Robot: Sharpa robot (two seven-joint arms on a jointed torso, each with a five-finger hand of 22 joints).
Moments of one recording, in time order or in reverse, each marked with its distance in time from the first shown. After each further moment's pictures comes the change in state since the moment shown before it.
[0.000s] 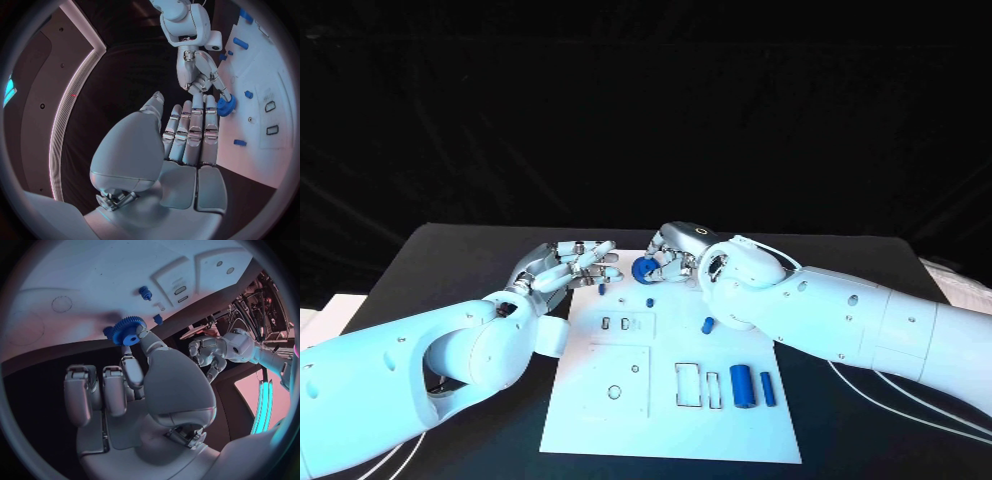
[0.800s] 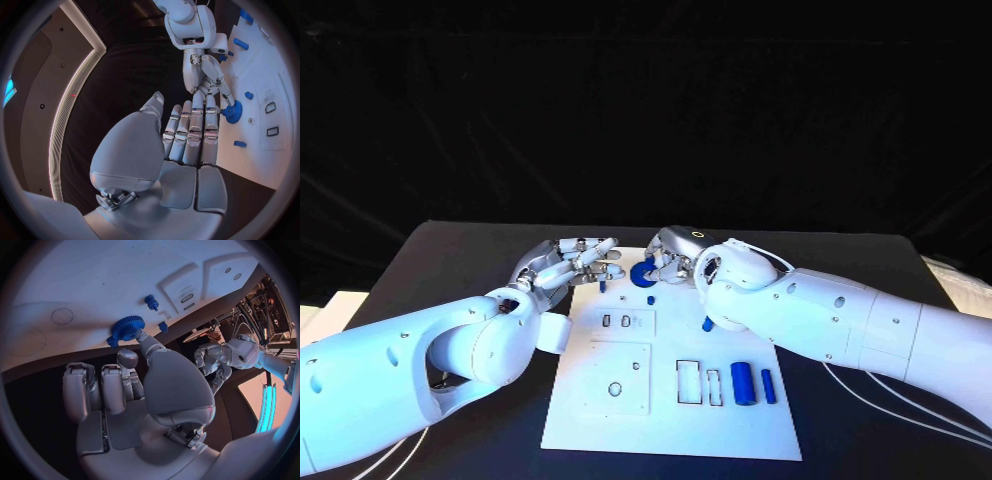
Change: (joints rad) left arm 0.001 0.001 0.000 0.000 0.000 0.002 -0.002; left_hand 0.000 0.000 0.000 0.000 0.000 0.000 0.000 -0.004 0.000 0.000 0.000 0.000 -0.001 0.000 0.000 -0.004 0.002 0.000 0.000 0.000 0.000 -0.001; right arm -0.013 0.044 -0.010 -0.056 -0.016 0.011 -0.025; right_hand -0.035 -0.025 0.001 0.032 -0.001 -0.163 0.046 -0.050 -0.011 -0.146 0.040 -0.217 -0.179 -0.002 0.024 -0.033 0.000 0.000 -0.038 0.030 -0.029 0.000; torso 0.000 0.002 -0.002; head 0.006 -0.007
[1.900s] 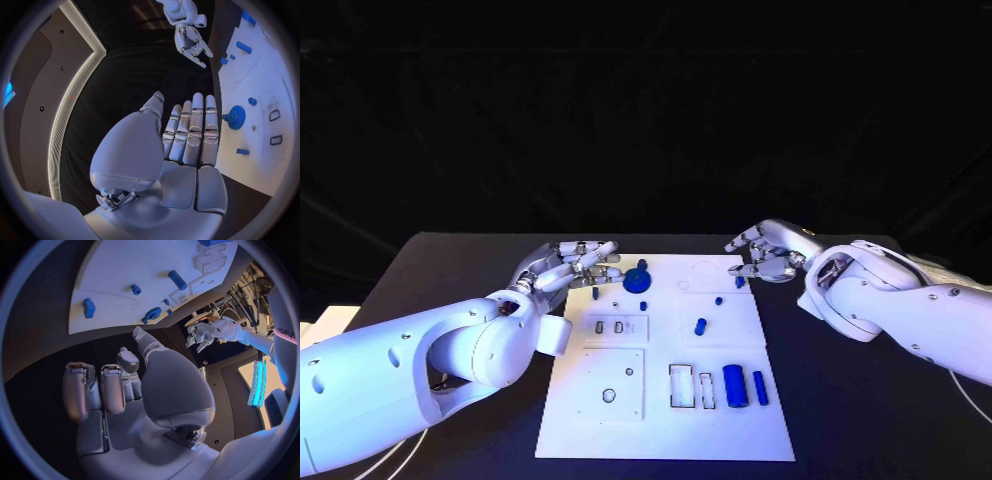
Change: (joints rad) left arm 0.000 -0.008 0.000 -0.005 0.000 0.004 -0.004; left_hand 0.000 0.000 0.000 -0.005 0.000 0.000 0.000 0.000 0.000 0.000 0.000 0.000 -0.001 0.000 0.000 0.000 0.001 0.000 0.000 0.000 -0.001 -0.001; right arm 0.011 -0.446 0.013 0.222 0.212 -0.048 0.264; right_hand 0.059 -0.013 -0.011 -0.023 0.021 0.028 -0.009 0.014 0.008 0.035 -0.009 0.059 0.049 0.000 0.000 0.006 0.000 0.000 0.004 -0.004 -0.002 0.000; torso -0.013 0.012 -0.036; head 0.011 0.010
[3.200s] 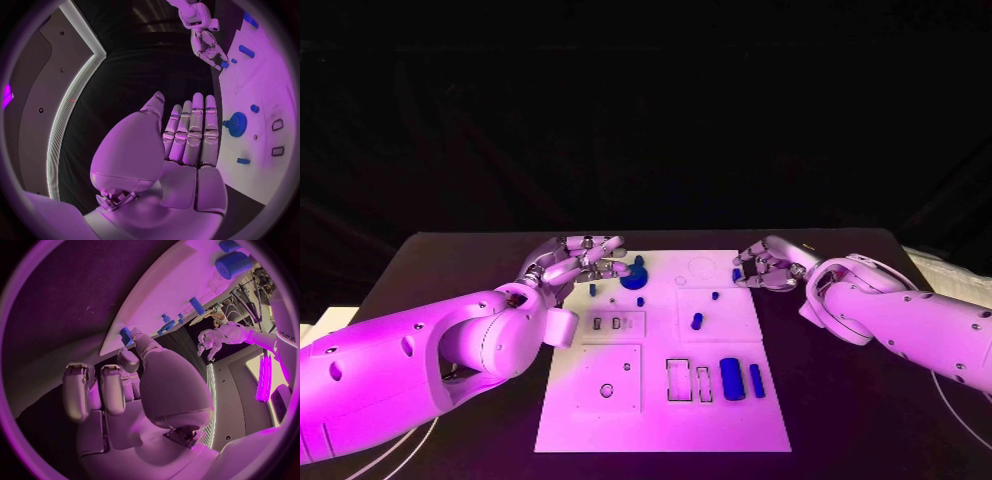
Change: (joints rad) left arm -0.003 0.020 0.000 -0.022 0.000 0.010 -0.001; left_hand 0.005 0.005 0.000 0.000 0.000 0.000 0.000 0.000 0.000 0.000 0.000 0.000 0.000 0.000 0.000 0.000 0.001 0.000 0.000 0.000 -0.002 0.000; right arm -0.074 0.107 -0.001 -0.239 0.067 0.040 0.112; right_hand 0.024 0.014 0.000 -0.014 -0.010 0.010 0.001 -0.004 -0.003 0.000 0.000 -0.006 0.001 0.000 0.000 0.000 0.000 0.000 0.000 0.000 0.000 0.001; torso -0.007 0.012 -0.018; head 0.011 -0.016
